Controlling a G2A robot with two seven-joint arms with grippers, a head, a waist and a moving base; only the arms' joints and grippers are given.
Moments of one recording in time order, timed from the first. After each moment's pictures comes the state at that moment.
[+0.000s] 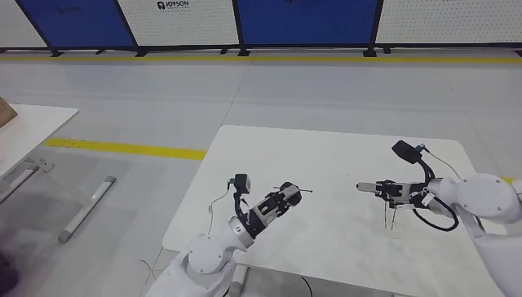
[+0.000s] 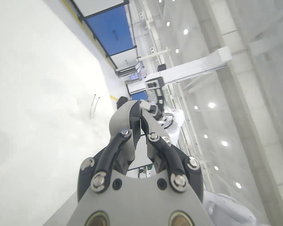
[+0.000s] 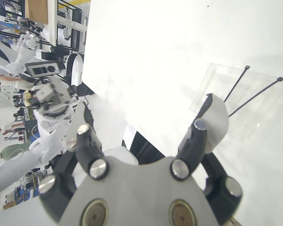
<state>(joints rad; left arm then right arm) 1.67 -1.18 -1.25 -1.89 -0.27 -0.26 -0.29 -0.99 -0.96 1.14 -1.62 -0.19 0.26 1.22</state>
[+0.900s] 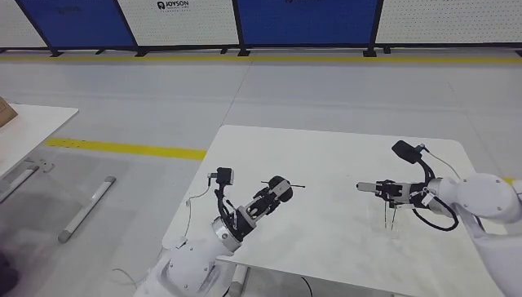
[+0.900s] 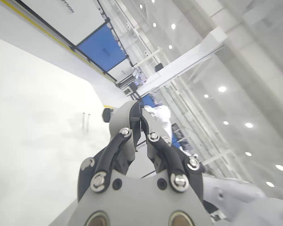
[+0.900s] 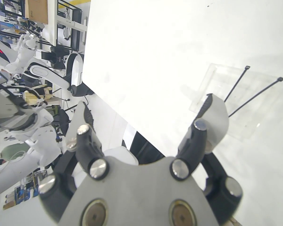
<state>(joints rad) 1.76 -1.16 -1.30 -2.06 0.06 -0.22 -0.25 -0.99 -0.96 1.14 -1.62 -0.19 0.26 1.22</state>
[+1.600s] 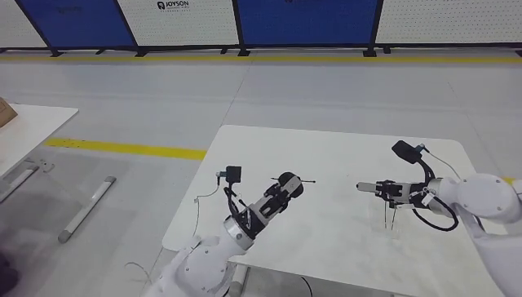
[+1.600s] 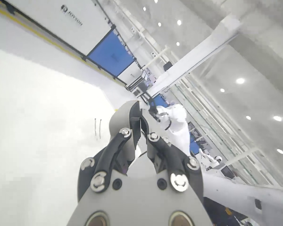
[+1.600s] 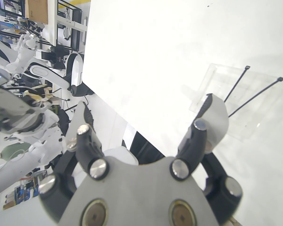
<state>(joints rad) 1.73 -1.17 -1.25 -2.13 0.17 -0.22 -0.13 -0.99 -0.96 1.14 -1.62 -0.19 0.26 1.22</state>
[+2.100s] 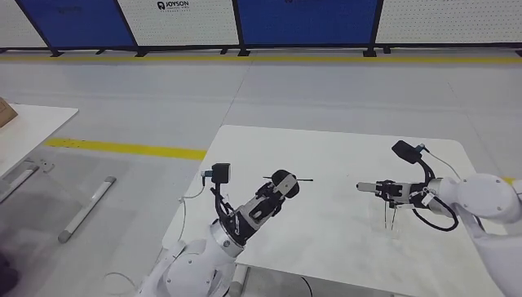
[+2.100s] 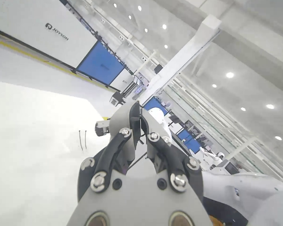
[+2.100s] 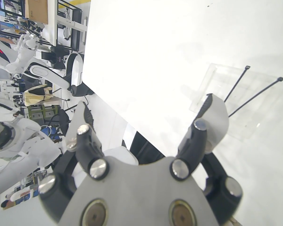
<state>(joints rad) 1.79 -1.16 -1.31 -2.23 0.18 -0.19 -0.18 -0.99 -0.96 1.14 -1.62 -0.19 0.26 1.22</state>
